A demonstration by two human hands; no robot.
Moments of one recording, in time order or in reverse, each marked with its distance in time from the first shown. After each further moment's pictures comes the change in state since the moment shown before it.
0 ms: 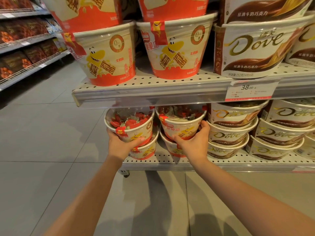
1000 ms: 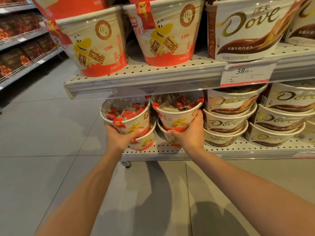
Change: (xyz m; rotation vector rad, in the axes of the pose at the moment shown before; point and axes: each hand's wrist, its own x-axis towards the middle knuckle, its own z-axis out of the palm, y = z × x) left_hand -0.007 0.004 0.004 0.012 0.019 -0.015; right_hand -0.004 -0.003 -0.002 -0.041 -0.059 0.040
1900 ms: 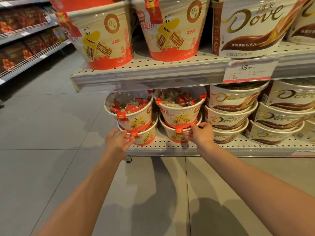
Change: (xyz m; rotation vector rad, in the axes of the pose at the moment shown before) left_hand -0.014 -0.006 -0.006 -0.375 0.129 -0.501; right_hand 0.003 0.011 -0.016 0.358 -0.062 0.523
